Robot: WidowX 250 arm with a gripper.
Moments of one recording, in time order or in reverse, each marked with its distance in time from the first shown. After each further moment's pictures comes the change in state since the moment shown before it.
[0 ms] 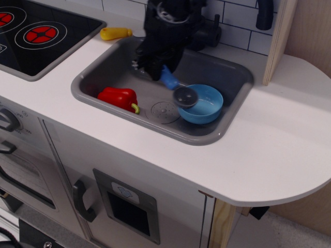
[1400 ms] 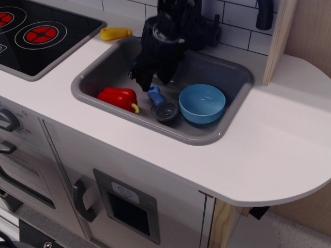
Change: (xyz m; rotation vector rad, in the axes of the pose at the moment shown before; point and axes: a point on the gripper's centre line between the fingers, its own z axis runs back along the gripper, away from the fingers) arm 0.017 -0.013 -0.049 0.049 -0.007 -0.047
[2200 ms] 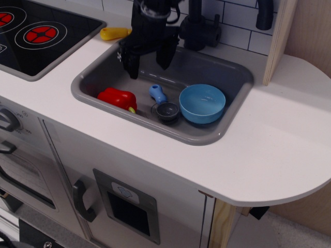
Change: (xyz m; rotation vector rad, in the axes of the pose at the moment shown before) arm 0.007 0.012 0.034 -0.023 0.082 -0.071
